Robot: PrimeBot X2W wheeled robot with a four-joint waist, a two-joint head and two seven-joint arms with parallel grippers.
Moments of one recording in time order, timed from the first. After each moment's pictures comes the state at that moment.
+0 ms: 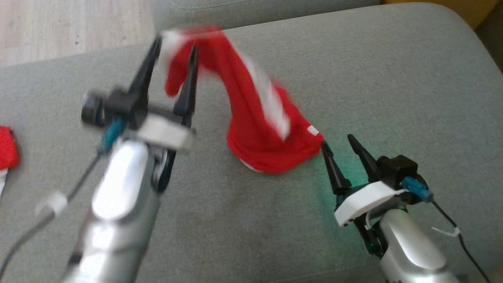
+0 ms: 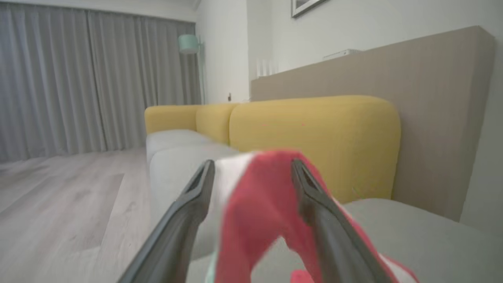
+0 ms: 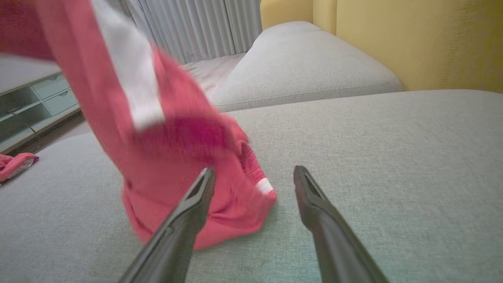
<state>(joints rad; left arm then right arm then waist) -0.69 0.07 -0.32 0.54 -0.22 -0.12 -0.26 -0.33 -0.06 0.34 0.61 0.28 0.13 -0.26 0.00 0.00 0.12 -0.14</state>
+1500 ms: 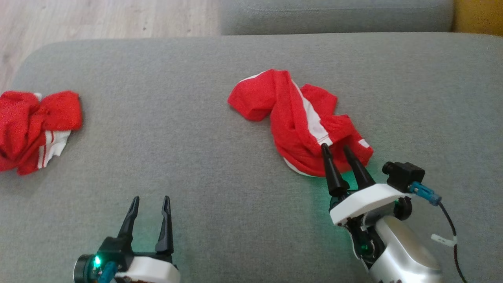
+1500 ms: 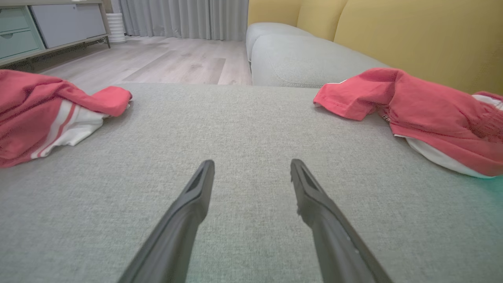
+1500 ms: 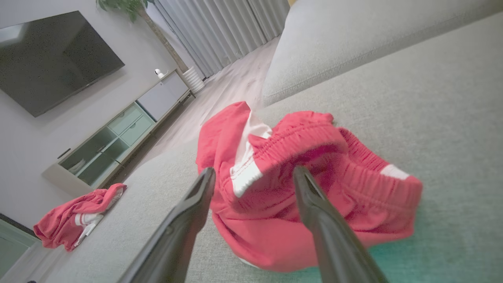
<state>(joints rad) -0.02 0.05 -0.13 0.38 -0.15 -0.04 -0.26 -0.33 -0.06 0.42 0.64 0.68 0.13 -0.26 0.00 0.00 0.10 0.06</state>
